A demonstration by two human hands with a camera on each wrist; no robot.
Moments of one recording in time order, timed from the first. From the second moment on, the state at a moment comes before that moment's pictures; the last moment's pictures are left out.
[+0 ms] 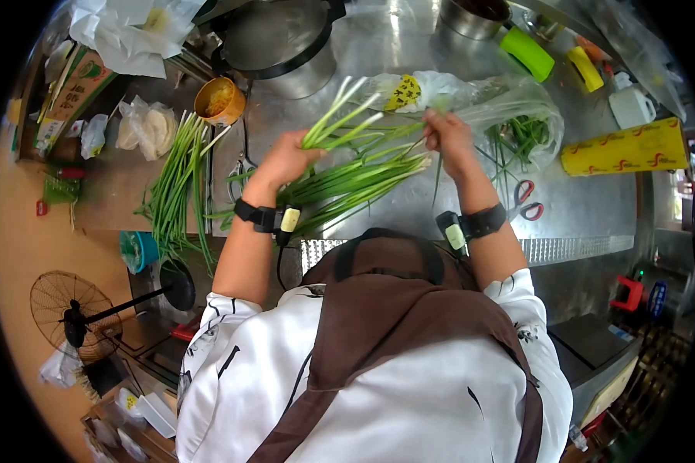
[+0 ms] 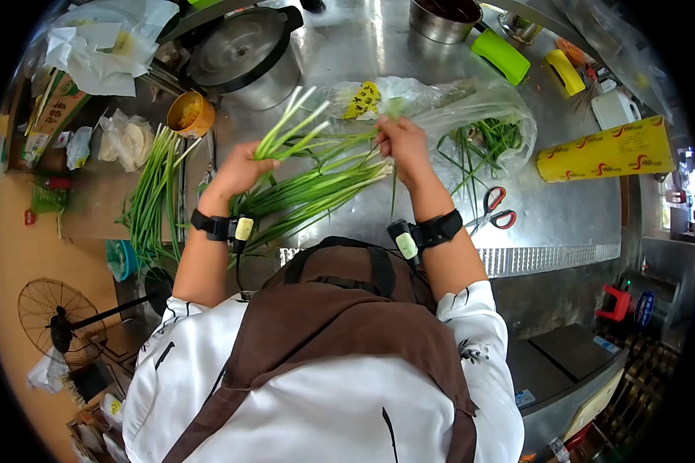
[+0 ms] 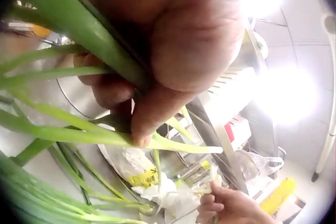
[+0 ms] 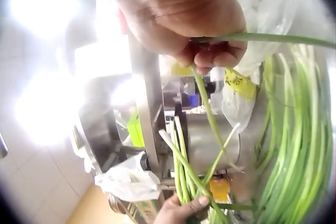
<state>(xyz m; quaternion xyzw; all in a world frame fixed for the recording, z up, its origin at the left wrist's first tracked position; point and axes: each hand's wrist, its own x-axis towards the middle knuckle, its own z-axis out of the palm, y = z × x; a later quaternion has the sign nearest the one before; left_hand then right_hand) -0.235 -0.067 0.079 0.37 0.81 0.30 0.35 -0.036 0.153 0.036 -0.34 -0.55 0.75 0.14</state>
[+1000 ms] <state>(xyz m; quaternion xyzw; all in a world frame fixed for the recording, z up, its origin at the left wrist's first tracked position) -0.210 -0.032 0.081 0.32 0.68 0.49 0.44 -0.062 0.094 0.051 -0.09 -0.78 0.52 0.32</state>
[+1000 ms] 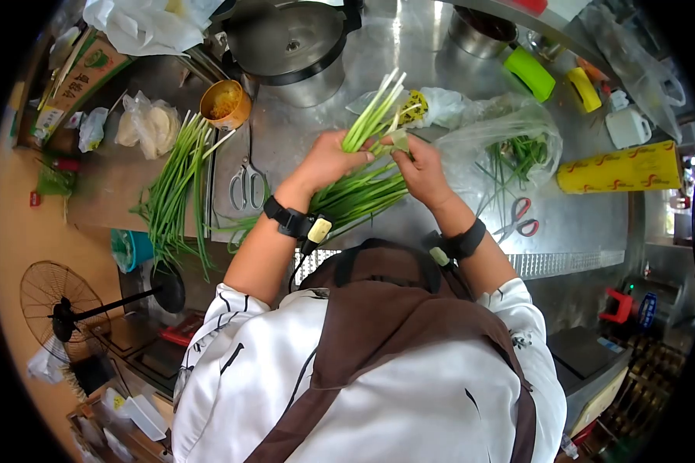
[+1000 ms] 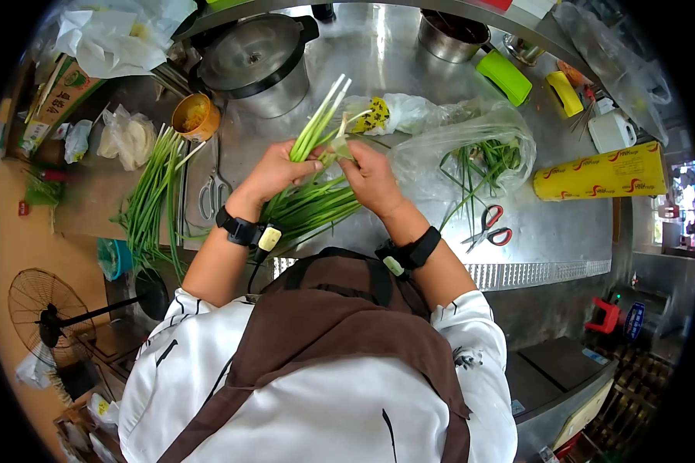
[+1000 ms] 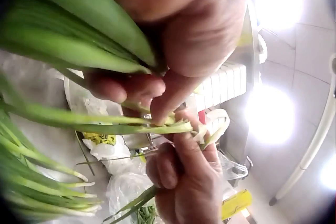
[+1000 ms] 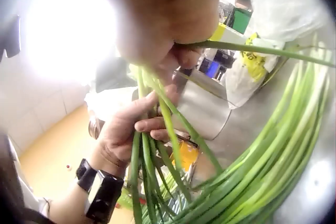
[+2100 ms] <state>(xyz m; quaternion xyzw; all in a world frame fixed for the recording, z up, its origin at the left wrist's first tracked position) -0.206 -0.056 0.075 0.39 0.81 0.31 0.32 0.091 0.208 0.070 -0.27 -0.28 0.86 0.32</state>
